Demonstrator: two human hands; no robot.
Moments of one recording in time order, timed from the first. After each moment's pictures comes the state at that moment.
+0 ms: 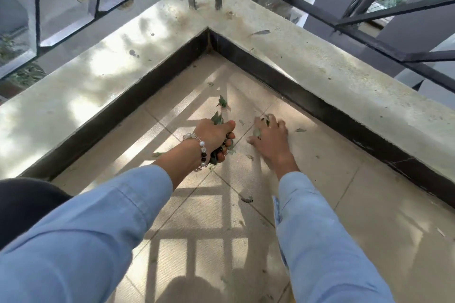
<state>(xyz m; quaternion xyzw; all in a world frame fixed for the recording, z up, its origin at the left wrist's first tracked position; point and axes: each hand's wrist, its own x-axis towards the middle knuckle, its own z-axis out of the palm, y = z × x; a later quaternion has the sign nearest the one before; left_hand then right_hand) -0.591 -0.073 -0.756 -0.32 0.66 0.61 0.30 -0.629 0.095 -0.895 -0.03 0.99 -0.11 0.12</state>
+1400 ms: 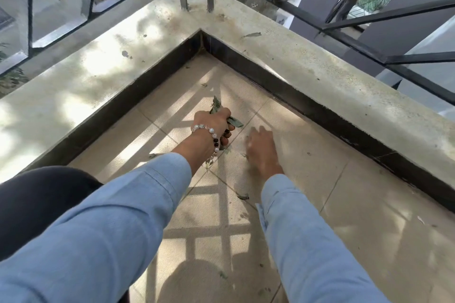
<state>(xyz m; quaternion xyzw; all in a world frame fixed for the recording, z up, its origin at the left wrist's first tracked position) -0.609 -0.062 -0.760 -0.38 0.64 0.65 0.18 -0.596 0.077 -0.884 0.09 0.96 -0.26 0.10</state>
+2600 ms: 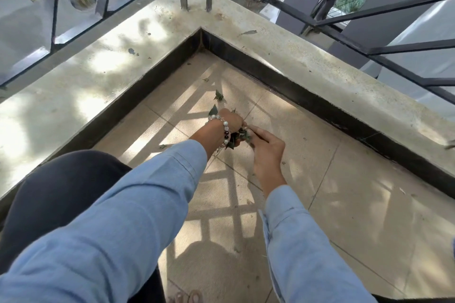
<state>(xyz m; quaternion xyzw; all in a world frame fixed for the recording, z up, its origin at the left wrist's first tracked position) -0.586 -0.070 -0.747 -0.27 0.67 0.60 0.34 -0.521 0.019 -0.804 0.33 0.59 -0.73 -0.05</state>
